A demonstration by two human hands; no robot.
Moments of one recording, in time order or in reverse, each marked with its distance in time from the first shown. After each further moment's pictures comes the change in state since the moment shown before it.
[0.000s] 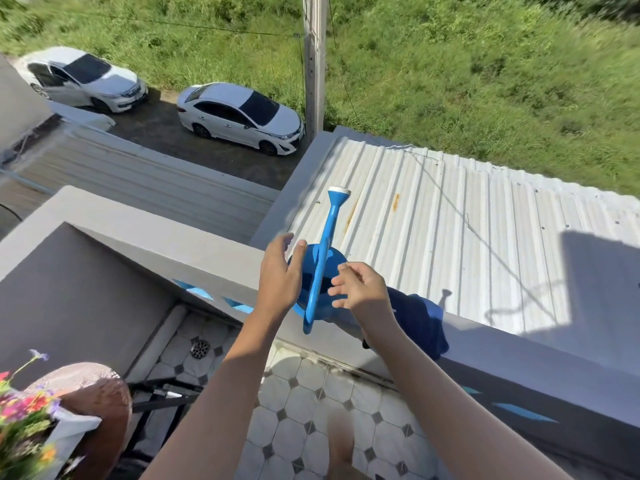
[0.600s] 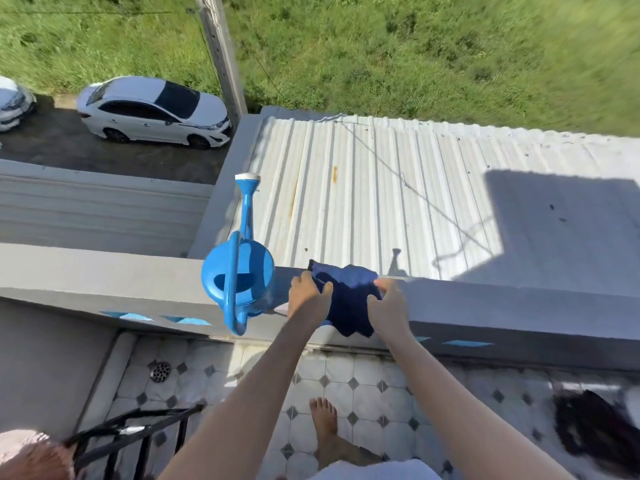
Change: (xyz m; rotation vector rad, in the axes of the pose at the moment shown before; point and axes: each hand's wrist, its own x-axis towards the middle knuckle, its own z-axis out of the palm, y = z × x) left_hand -0.032 -0.011 0.120 0.230 -0.373 -0.266; right_hand 0.023 0.077 -0.110 -0.491 0.324 0.103
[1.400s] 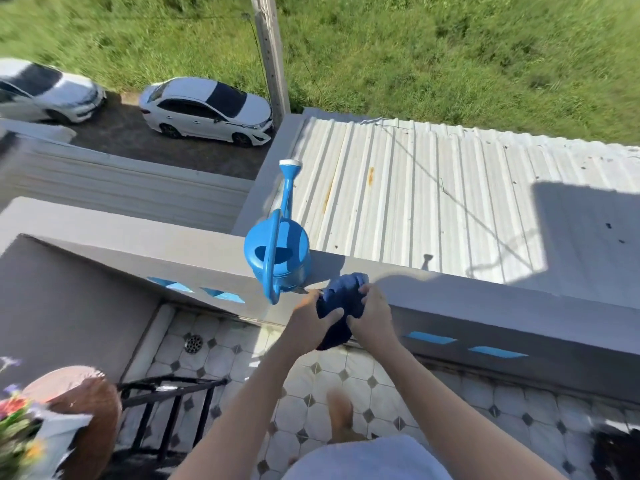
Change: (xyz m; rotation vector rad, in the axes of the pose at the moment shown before) left_hand -0.074 -0.057 -0.032 -0.075 -0.064 0.134; right_hand -0.054 0.007 0.044 -0.169 -0.216 -0.217
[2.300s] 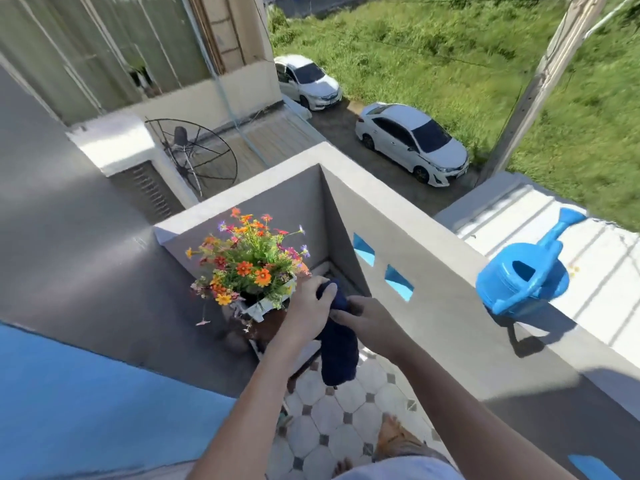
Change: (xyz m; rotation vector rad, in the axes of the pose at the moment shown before) left_hand -0.281 -0.177 -0.221 -0.249 0.730 -0.207; right_hand -0.238 -0.204 0.215 -0.159 -0.894 -0.617
